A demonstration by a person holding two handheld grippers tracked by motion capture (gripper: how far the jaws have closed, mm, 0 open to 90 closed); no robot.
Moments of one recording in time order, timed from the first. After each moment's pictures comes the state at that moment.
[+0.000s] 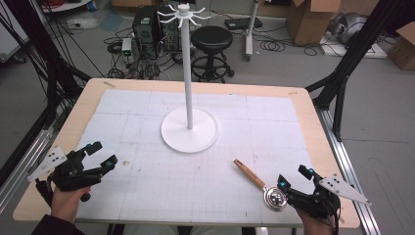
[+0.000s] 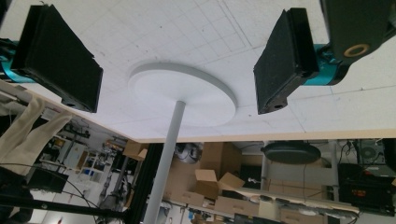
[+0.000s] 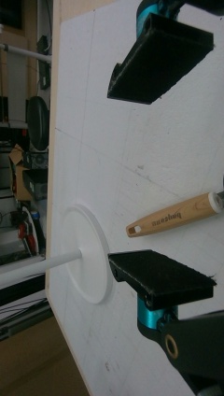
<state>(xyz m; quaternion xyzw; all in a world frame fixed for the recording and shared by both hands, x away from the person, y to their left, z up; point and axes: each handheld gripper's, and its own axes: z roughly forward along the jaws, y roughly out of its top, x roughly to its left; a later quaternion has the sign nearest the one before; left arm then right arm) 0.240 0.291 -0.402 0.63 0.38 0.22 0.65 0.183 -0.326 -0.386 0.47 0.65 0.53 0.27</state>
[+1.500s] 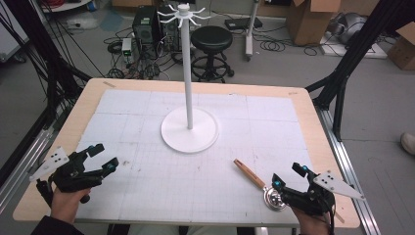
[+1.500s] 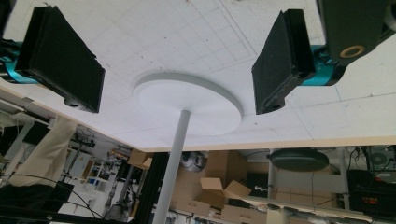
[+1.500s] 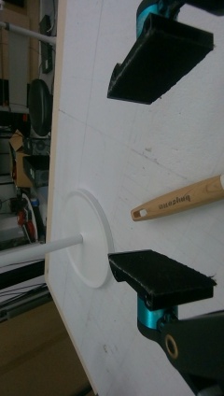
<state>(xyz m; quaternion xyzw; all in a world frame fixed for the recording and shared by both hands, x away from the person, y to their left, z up) 0.239 0.290 -0.404 0.64 0.37 0.21 0.64 0.188 -0.315 -0.383 0.45 0.66 0.54 0.25</state>
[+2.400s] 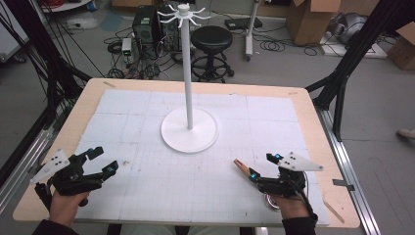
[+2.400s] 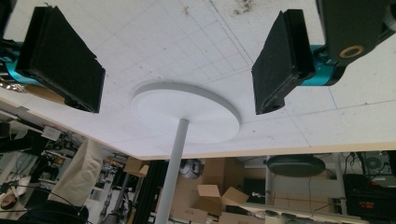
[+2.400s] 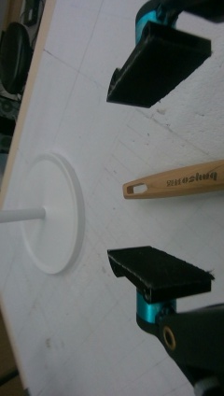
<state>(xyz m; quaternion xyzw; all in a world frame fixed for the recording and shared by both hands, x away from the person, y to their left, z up) 0.231 0.290 -0.404 0.65 0.37 0.21 0.62 0.239 -0.269 -0.387 0.38 0.76 0.47 0.22</state>
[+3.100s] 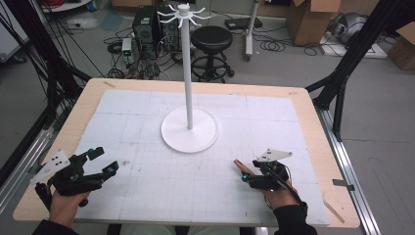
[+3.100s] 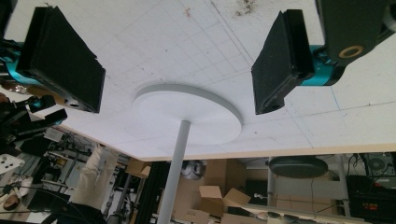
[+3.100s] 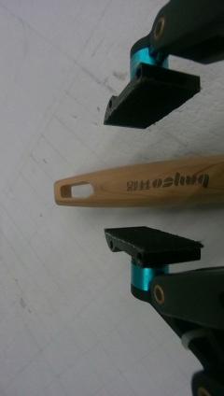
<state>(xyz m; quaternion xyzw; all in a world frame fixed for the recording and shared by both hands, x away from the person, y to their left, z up) 0.232 0.289 -0.405 0.65 0.37 0.21 0.62 0.277 -0.251 -0.427 0.38 0.84 0.36 0.15</state>
